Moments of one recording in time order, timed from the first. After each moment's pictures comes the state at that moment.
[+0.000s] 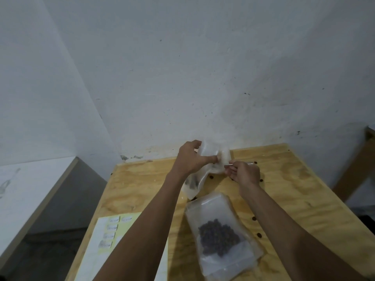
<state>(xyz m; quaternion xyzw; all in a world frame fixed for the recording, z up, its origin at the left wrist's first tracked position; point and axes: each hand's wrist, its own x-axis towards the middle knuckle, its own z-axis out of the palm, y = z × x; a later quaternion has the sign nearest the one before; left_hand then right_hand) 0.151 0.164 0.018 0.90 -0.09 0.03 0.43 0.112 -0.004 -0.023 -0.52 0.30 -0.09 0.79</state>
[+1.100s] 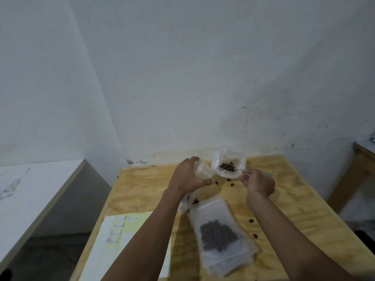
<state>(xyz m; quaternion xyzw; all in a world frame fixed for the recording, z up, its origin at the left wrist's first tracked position) 0.111 0.187 0.004 0.94 -0.11 0.06 0.33 0.089 -0.018 -0.009 -0.49 0.39 -0.22 0.75</state>
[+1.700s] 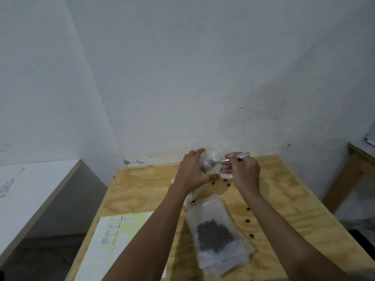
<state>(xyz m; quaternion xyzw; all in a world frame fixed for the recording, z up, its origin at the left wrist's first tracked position) 0.116 0.161 0.016 0.93 -0.16 0.09 0.32 0.073 -0.001 0.025 -0.70 0.08 -0.25 0.67</state>
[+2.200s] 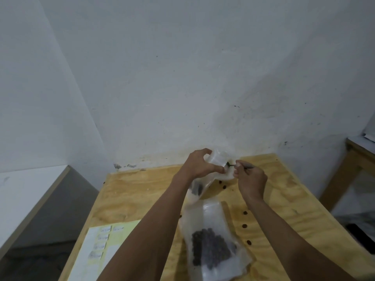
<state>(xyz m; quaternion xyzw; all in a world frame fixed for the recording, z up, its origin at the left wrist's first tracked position) 0.158 0.124 0.029 0.89 -0.13 -0.05 0.42 0.104 -0.038 -0.027 -0.73 0.19 -0.27 0.60</state>
